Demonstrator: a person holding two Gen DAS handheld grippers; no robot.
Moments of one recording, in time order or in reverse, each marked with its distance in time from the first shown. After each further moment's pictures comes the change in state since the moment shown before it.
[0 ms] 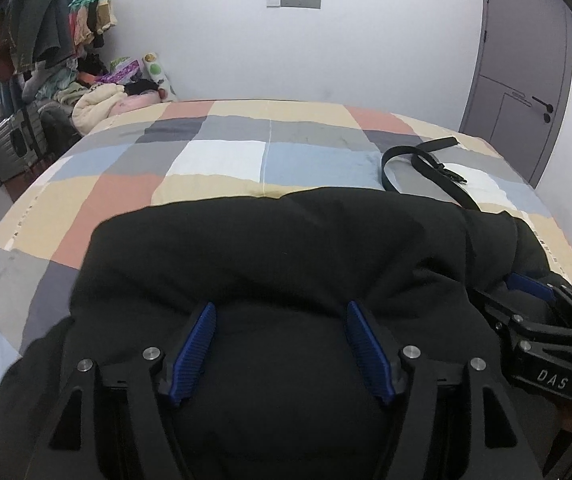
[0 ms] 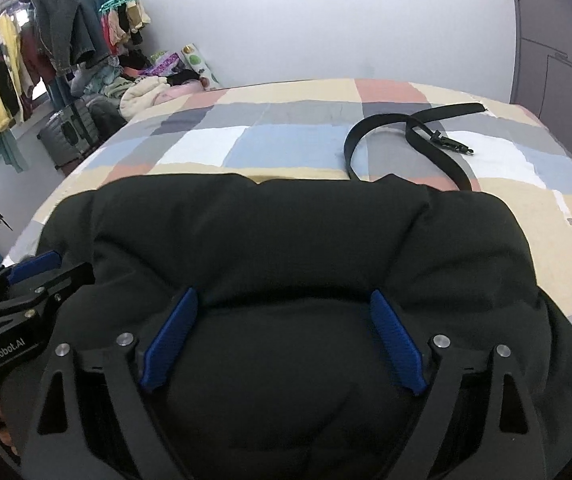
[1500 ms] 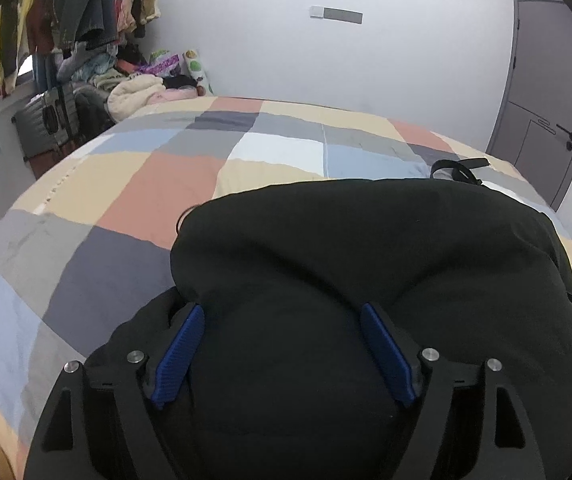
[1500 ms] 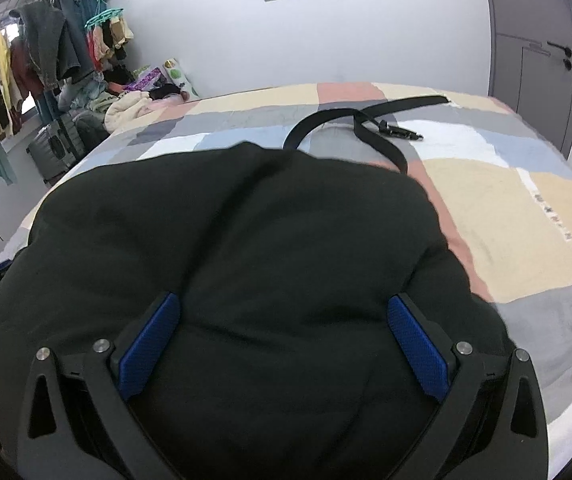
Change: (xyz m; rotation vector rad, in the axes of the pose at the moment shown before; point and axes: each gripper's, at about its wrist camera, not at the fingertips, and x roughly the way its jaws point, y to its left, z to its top) left arm -0.011 0.077 -0.041 -0.095 -0.046 0.056; right arm -0.019 -0.075 -0.030 0.055 -0.044 -0.017
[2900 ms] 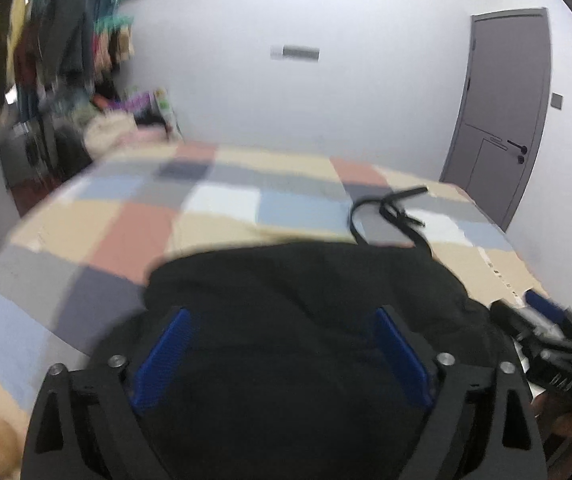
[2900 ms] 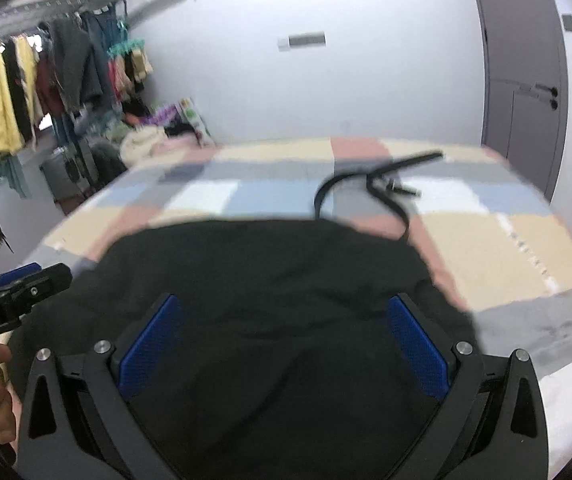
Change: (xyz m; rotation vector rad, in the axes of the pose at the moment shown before) left arm -0.151 -0.073 0.011 0.056 -0.142 -0.088; right arm -0.141 0.071 0.004 -0.046 -0.216 -0.025
